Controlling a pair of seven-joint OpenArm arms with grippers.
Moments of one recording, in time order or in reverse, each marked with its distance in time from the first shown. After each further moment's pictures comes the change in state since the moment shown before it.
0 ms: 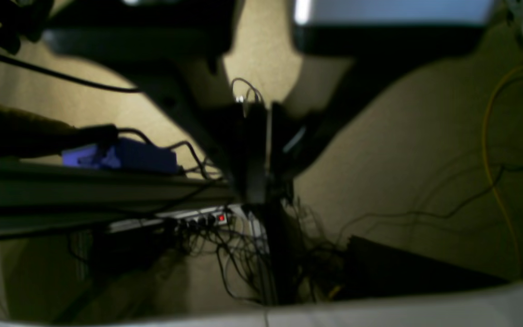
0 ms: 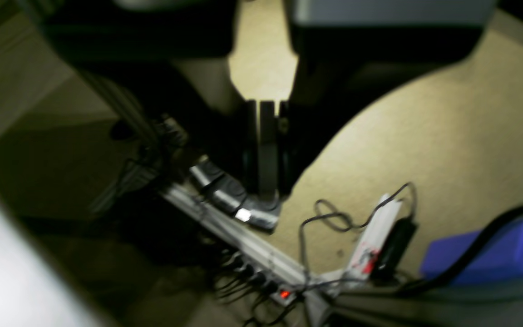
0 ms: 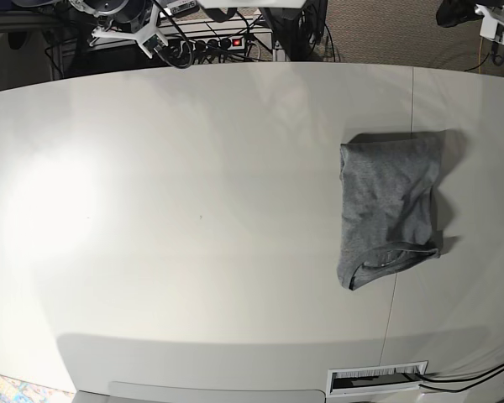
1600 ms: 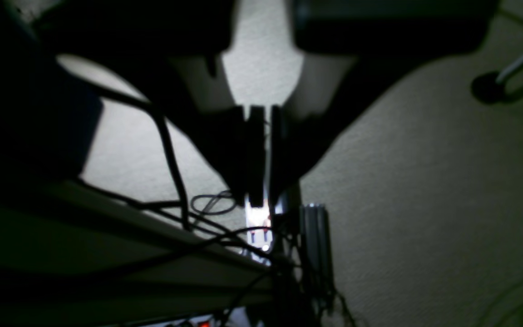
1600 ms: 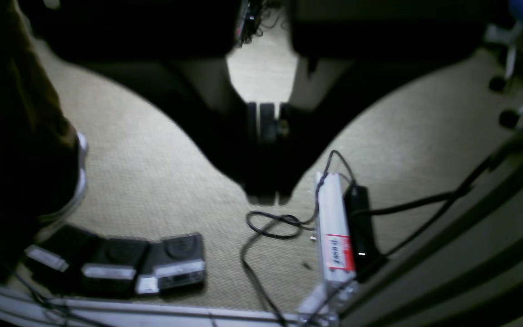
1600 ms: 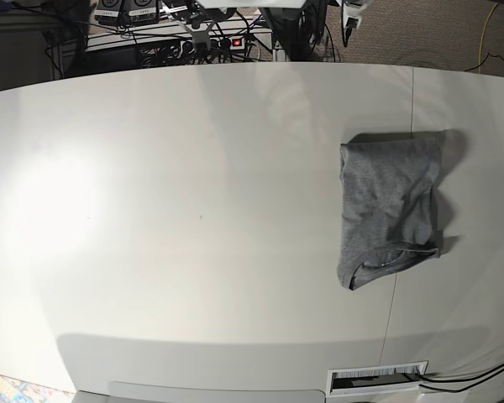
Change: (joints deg) left arm -43.1 12.7 51.7 -74.6 32.8 32.4 -35.2; right arm 44.3 -14.5 -12.7 -103.5 -4.3 -29.2 42.3
